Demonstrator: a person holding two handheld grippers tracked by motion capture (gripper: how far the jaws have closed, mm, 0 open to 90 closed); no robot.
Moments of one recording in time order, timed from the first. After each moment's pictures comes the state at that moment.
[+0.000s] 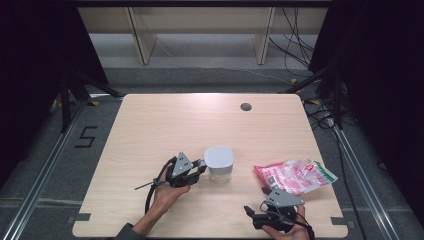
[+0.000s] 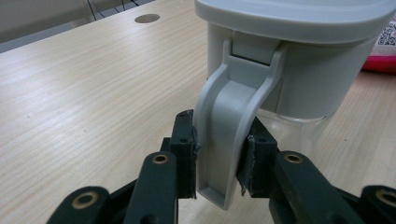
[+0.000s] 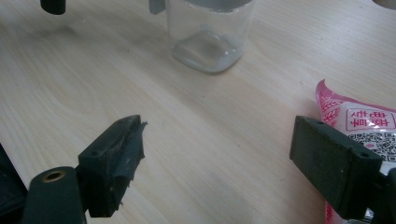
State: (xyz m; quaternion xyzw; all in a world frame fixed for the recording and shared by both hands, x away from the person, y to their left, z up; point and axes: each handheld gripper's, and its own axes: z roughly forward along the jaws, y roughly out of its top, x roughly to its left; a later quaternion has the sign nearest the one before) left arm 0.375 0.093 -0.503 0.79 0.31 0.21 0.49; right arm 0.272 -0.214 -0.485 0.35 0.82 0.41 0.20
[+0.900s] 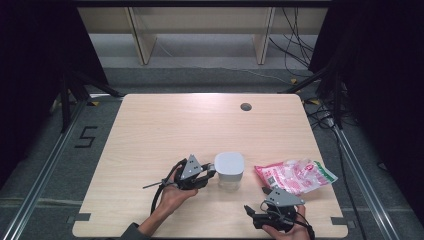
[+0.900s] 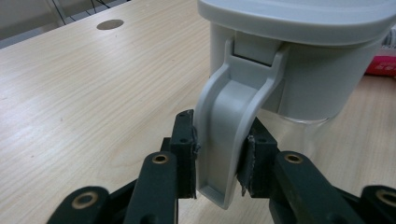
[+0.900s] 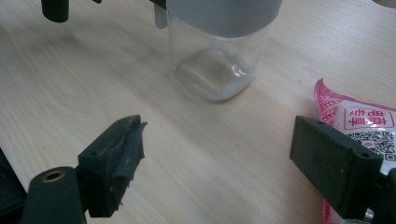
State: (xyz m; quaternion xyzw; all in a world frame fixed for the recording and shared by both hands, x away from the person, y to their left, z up) left arm 0.372 0.074 -0.502 0.80 0.27 0.18 0.50; right arm 0.273 -0.214 -0.485 0.35 0.82 0.41 0.20
